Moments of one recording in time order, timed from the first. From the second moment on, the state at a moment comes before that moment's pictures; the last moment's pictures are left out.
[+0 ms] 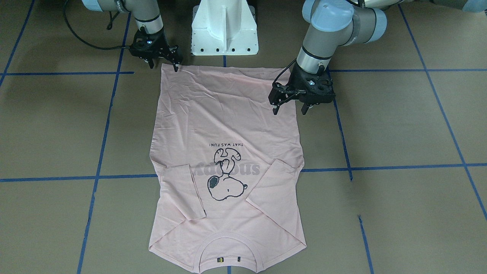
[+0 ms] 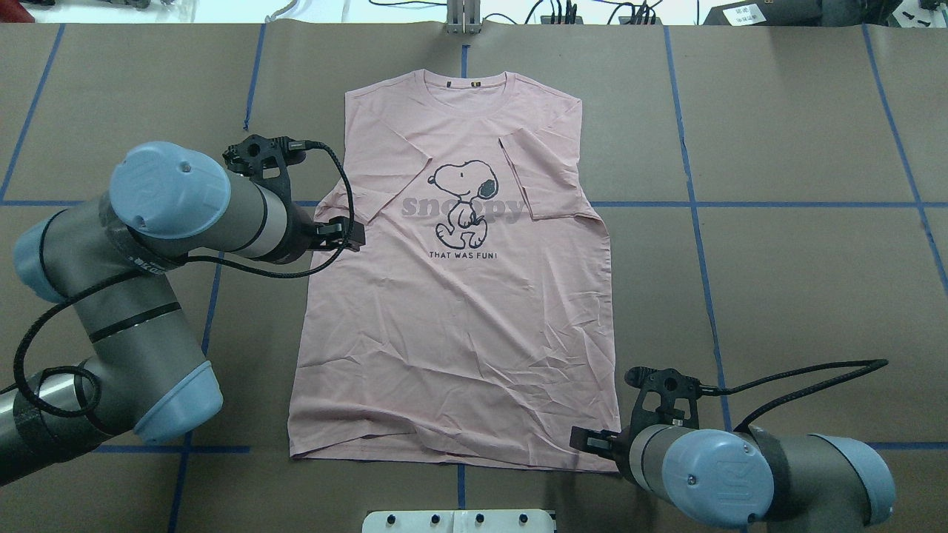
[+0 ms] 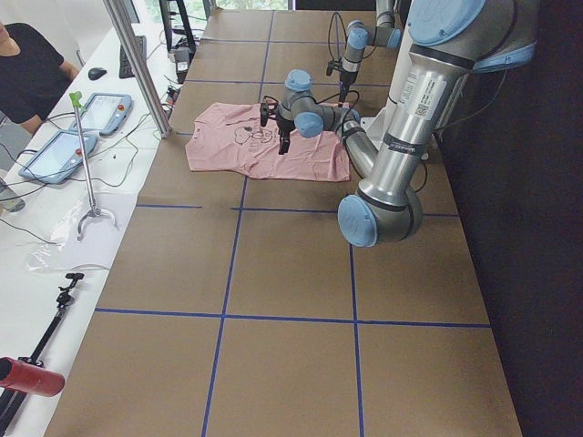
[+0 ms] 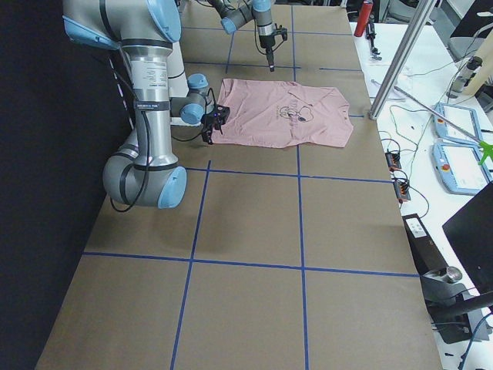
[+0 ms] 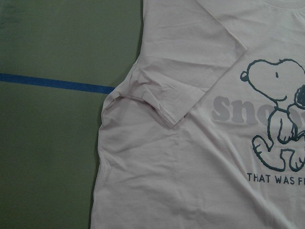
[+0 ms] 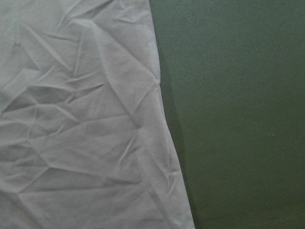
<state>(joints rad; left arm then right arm) -0.61 -2.01 -1.88 -1.79 -1.83 -1.29 0.11 -1.45 2.08 -1.40 1.52 1.72</state>
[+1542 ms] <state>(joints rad) -0.61 -2.01 -1.88 -1.79 -1.83 -1.29 0.11 -1.45 2.06 -1.41 1.60 1.72</state>
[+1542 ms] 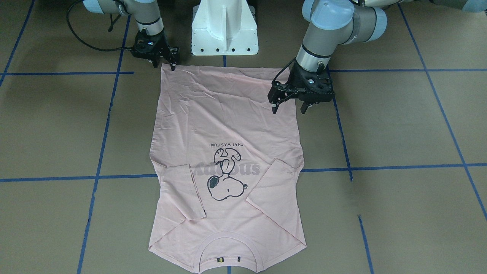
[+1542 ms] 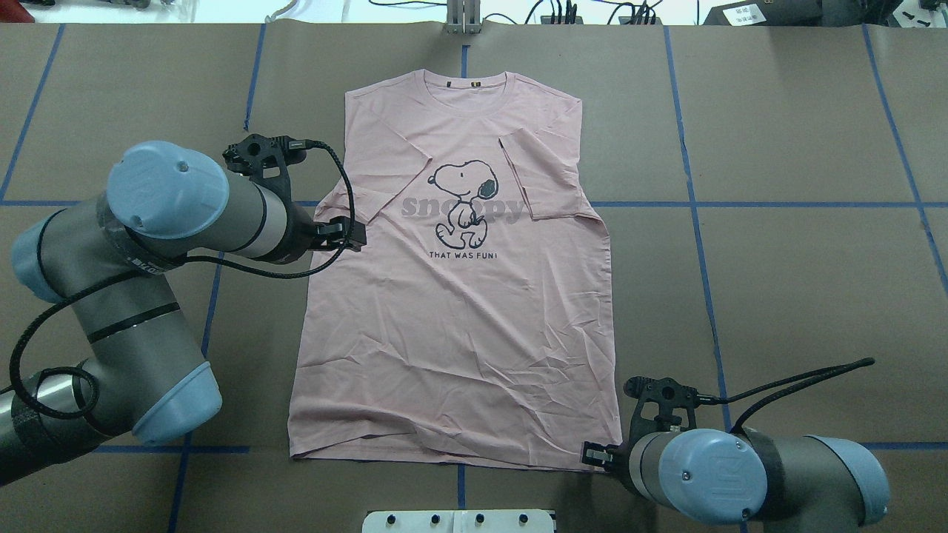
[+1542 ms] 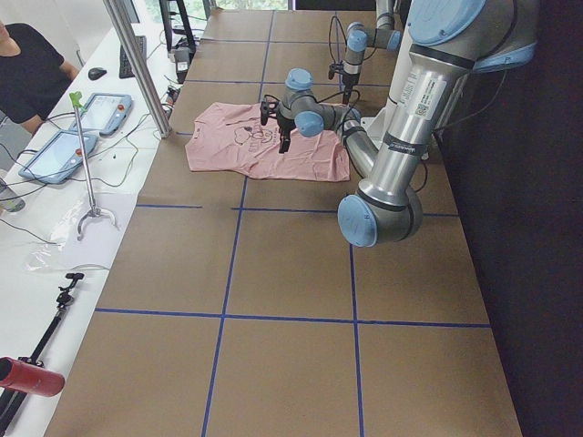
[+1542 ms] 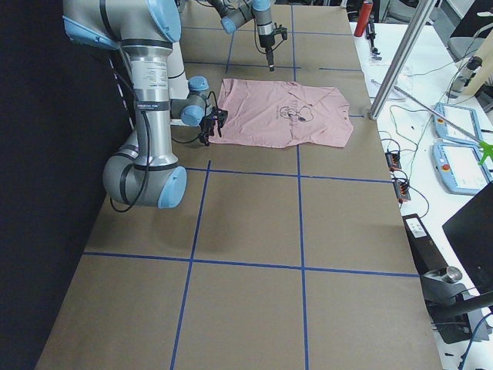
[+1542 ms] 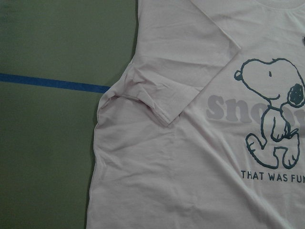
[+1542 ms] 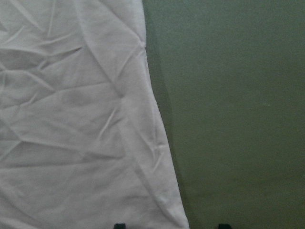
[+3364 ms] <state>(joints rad) -0.31 -1.75 -2.05 -1.78 -1.68 -1.75 0.20 -1.45 2.17 -1.40 1.65 1.71</state>
